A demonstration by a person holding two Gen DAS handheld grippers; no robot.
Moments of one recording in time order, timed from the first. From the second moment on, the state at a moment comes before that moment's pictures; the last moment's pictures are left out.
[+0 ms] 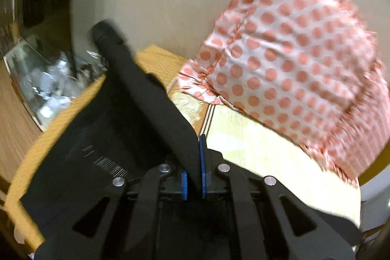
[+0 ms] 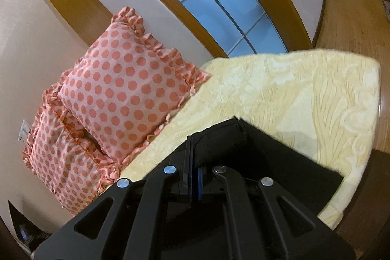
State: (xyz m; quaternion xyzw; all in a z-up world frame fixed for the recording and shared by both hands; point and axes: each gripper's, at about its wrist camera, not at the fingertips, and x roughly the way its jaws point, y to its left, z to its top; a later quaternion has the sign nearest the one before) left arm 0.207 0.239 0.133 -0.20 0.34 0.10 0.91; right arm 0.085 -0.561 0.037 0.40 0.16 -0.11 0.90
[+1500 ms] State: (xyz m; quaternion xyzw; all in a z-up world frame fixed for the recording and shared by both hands) left arm 0.021 0.315 0.032 -0.41 0.28 0.16 0.85; right arm 0.069 -0.596 -0.023 0.45 0.22 -0.16 0.85
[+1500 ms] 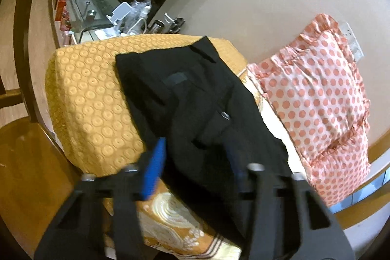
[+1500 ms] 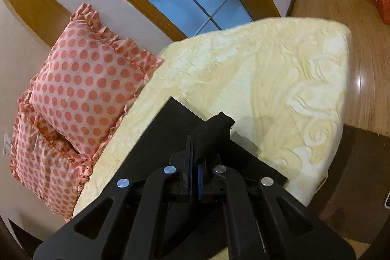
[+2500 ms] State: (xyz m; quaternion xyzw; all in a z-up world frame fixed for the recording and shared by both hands) left arm 0.030 0.216 0.084 -0.17 0.23 0.17 0.94; right arm 0.060 -0.582 -0.014 0.40 0.23 -0.17 0.87
